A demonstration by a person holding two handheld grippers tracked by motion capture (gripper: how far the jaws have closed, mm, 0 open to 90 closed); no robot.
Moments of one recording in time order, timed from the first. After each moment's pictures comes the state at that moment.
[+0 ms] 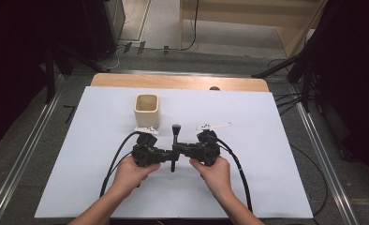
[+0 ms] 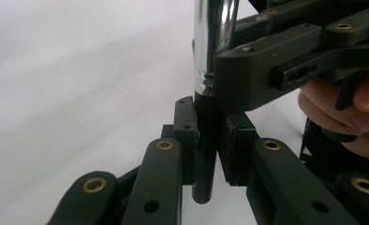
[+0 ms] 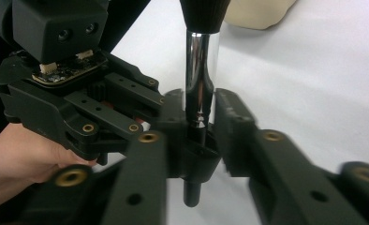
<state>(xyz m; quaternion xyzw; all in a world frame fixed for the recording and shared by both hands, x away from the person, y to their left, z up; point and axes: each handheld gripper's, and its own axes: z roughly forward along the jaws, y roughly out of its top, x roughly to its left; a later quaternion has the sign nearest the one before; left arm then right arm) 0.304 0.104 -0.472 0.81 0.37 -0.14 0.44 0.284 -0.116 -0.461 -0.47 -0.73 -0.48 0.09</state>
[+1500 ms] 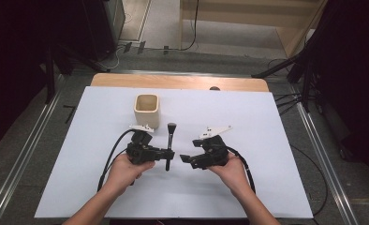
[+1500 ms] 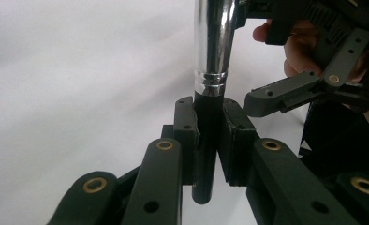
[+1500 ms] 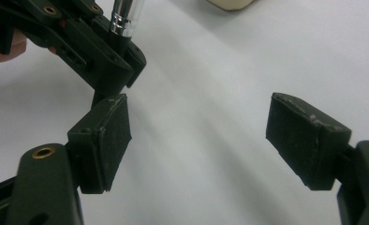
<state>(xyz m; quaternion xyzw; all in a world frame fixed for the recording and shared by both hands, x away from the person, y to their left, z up) 0.310 0.118 -0.467 0.81 0.37 -0.14 0.42 0.282 -0.137 -0.472 -0.37 -0.83 -0.41 -0.04</state>
